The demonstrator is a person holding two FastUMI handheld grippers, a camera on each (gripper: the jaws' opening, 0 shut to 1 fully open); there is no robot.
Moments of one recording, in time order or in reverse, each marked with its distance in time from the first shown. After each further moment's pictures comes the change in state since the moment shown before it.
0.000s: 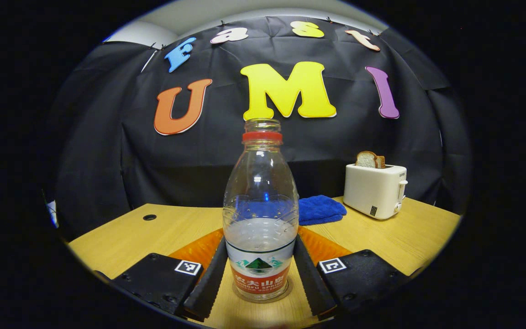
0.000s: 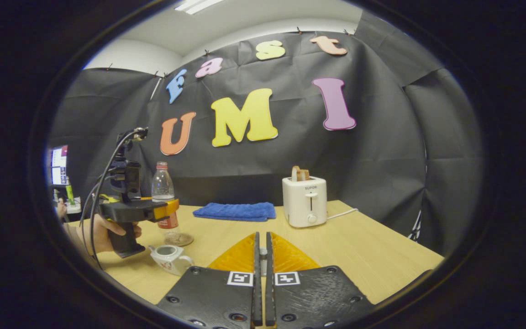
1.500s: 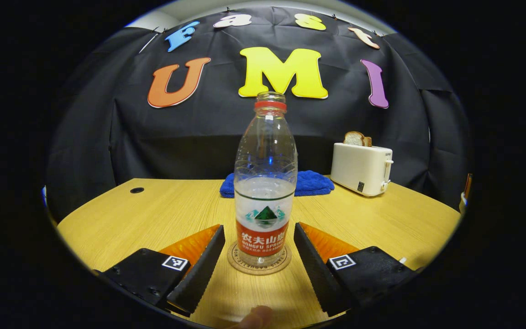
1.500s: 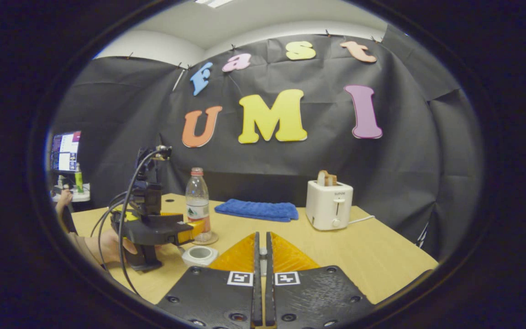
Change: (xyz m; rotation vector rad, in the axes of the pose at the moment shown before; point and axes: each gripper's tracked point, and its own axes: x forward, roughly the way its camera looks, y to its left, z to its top) left arm -0.044 0.011 -0.058 -0.037 0.114 -0.086; right arm -0.018 0.083 0.018 -0.118 -0.001 0.087
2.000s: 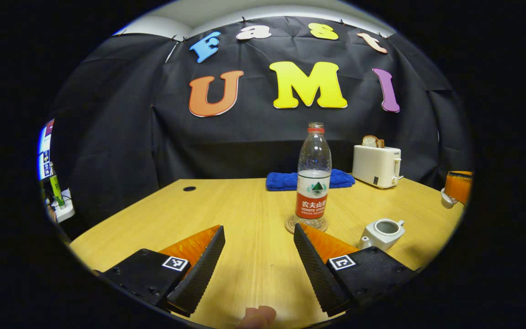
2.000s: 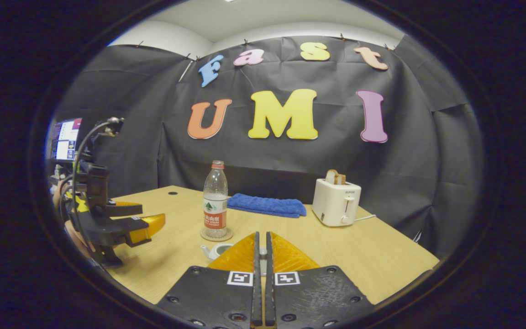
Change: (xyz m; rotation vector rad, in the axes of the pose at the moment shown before) left arm -0.122 0.089 0.006 0.022 -0.050 0.173; right arm -0.006 0.050 -0.025 0.004 0.074 -0.060
